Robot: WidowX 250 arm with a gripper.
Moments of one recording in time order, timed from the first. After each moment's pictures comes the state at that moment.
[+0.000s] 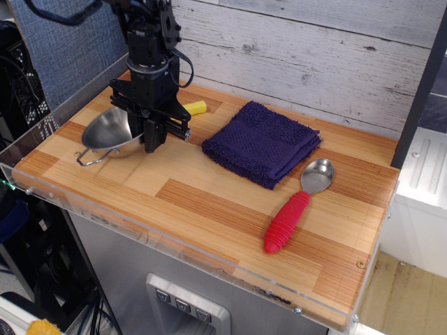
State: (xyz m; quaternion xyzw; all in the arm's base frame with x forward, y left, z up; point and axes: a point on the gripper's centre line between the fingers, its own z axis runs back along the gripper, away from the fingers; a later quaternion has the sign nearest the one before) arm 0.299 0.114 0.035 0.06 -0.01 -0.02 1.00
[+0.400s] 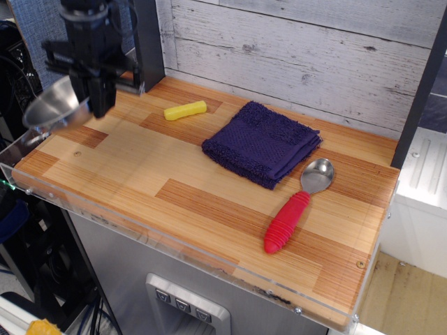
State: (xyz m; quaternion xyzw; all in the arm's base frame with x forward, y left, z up) arm 0.273 0.145 0.098 0.07 -0.03 0.09 0.99
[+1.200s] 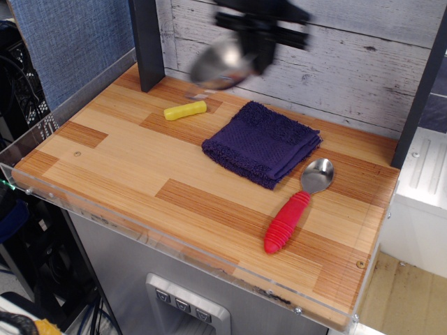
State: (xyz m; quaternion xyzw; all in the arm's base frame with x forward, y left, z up) arm 0.374 -0.029 0.117 0.00 -0.09 -0.07 0.99
